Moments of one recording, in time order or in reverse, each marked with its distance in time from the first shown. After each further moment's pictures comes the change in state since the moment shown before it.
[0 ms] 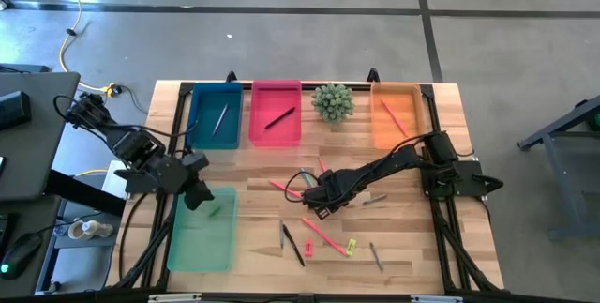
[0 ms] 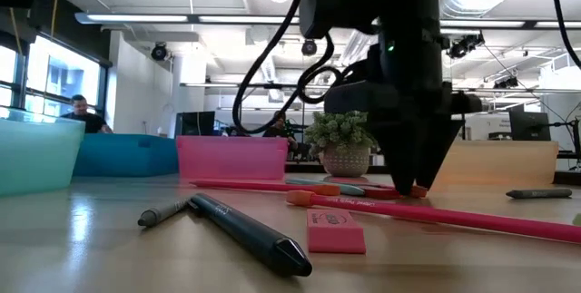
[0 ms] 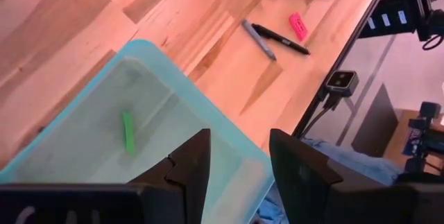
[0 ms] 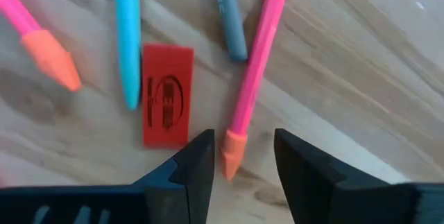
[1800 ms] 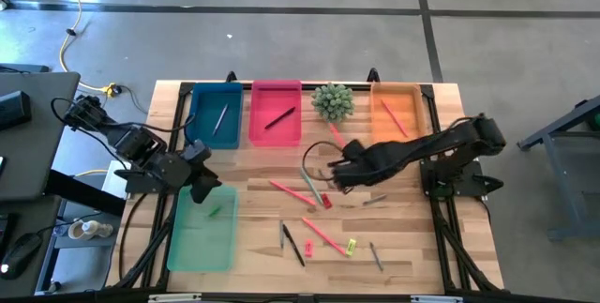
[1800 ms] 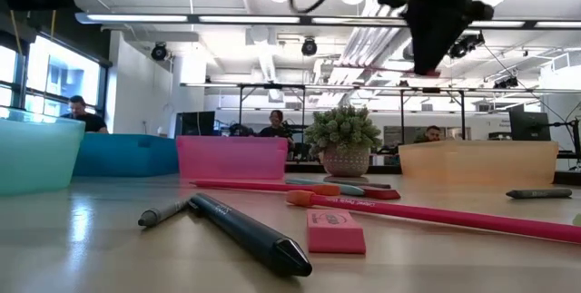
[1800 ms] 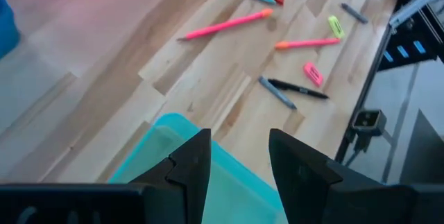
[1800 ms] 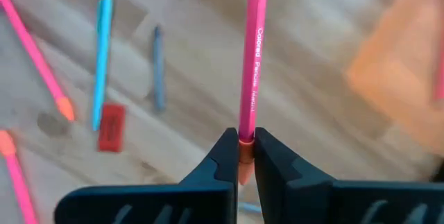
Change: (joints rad) left arm 0.056 0.000 0.000 -0.001 -0.181 0.167; right arm -0.013 -0.409 0.000 -0.334 0.309 -0.053
